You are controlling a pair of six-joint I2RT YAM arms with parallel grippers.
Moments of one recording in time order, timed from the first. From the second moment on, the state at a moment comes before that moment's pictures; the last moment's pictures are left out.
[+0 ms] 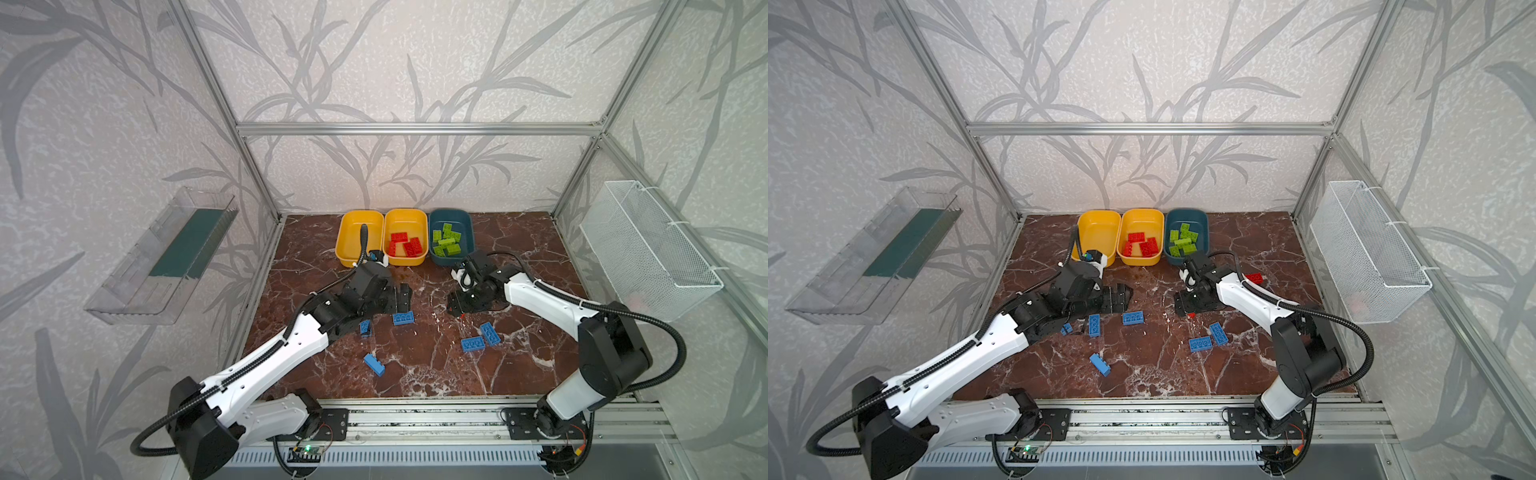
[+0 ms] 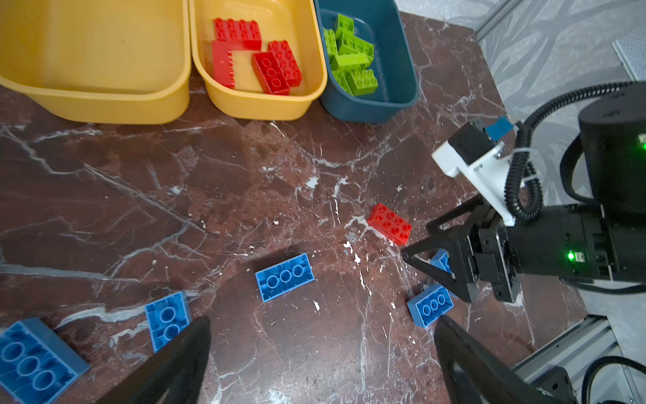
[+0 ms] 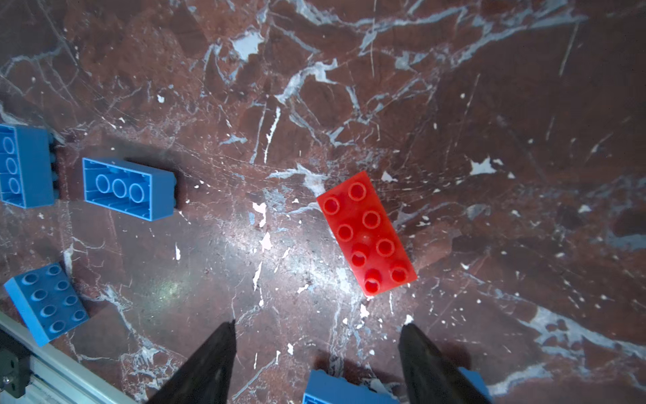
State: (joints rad) left arm -0.75 1.17 1.01 -0.59 -0.13 -0.63; right arm 0.50 1.62 1.09 -0.71 -0.19 0.26
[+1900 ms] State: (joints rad) left arm -0.61 1.16 0.95 -0.56 -0.27 -0.59; right arm 0.57 1.95 1.31 -0.81 -0.03 0.20
